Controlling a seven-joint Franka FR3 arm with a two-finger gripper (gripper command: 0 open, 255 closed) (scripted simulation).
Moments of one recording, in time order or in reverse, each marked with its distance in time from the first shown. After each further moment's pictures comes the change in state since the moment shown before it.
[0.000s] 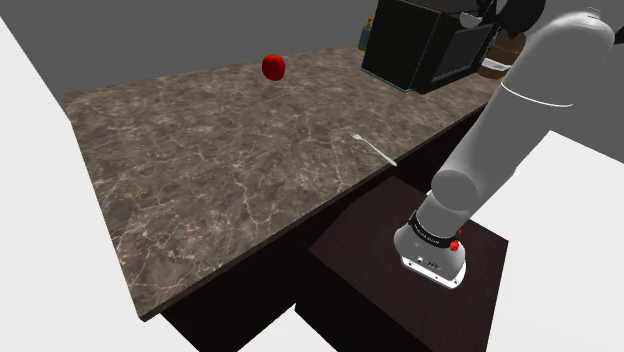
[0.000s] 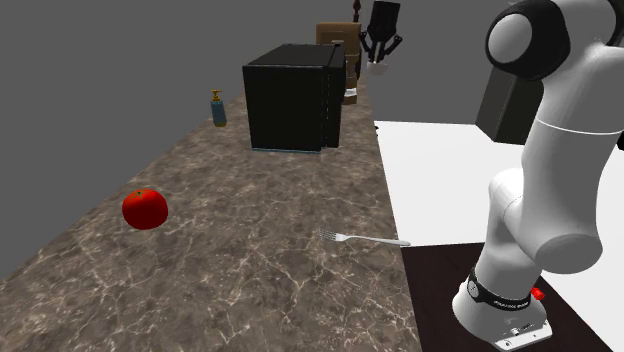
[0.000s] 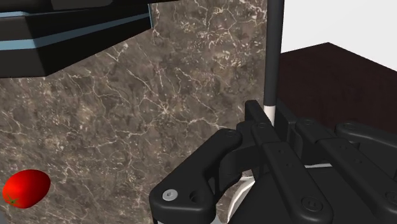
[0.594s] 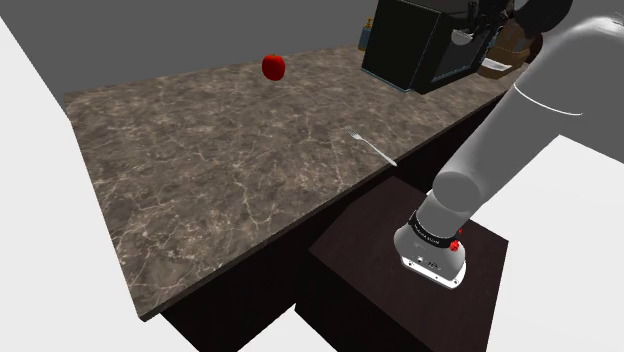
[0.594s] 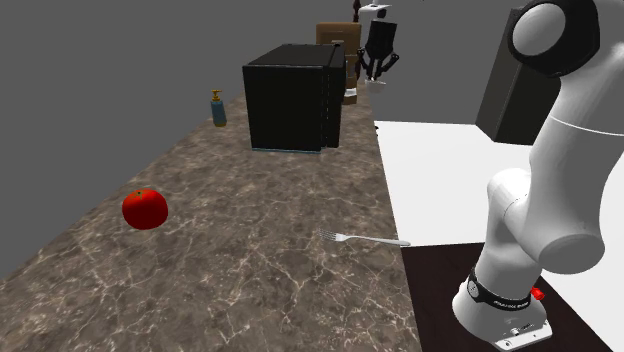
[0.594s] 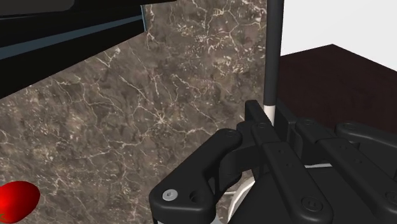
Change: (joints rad) arm 0.040 -0.100 0.035 -0.197 -0.090 0.150 0.050
